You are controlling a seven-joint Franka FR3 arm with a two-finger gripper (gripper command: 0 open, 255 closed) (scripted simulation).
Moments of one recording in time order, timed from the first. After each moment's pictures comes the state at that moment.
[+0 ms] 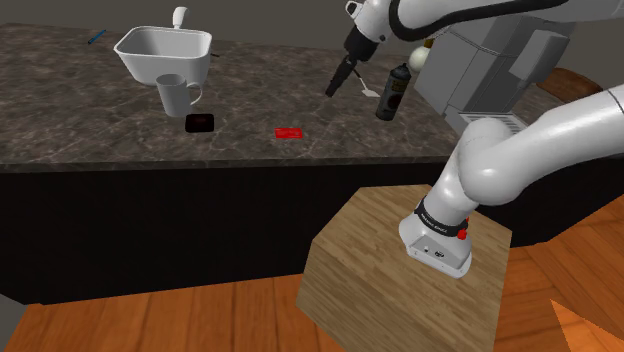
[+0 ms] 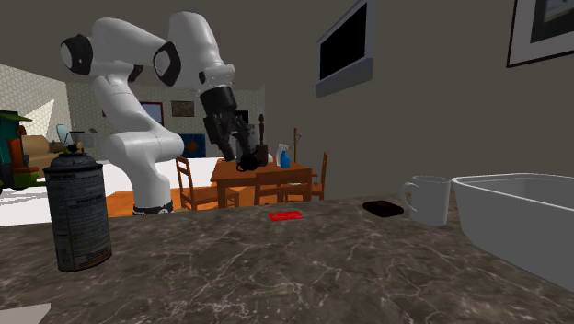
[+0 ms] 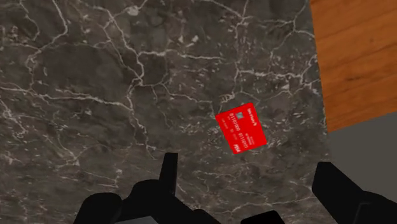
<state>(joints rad) 0.22 -0.69 -0.24 -2.66 0.00 2.30 -0.33</state>
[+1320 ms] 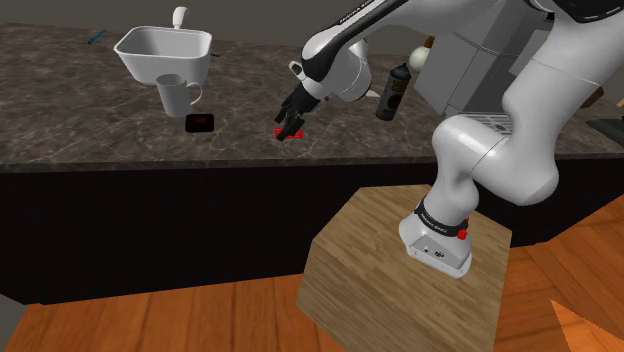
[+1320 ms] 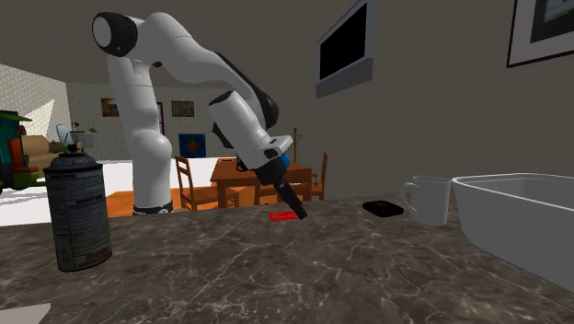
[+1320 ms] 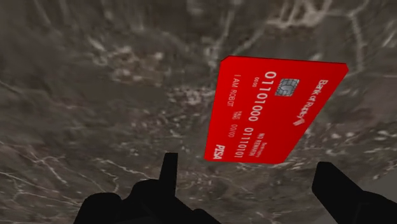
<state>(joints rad) 1.29 -0.15 -1.09 -2.56 0.87 2.87 -1.45</state>
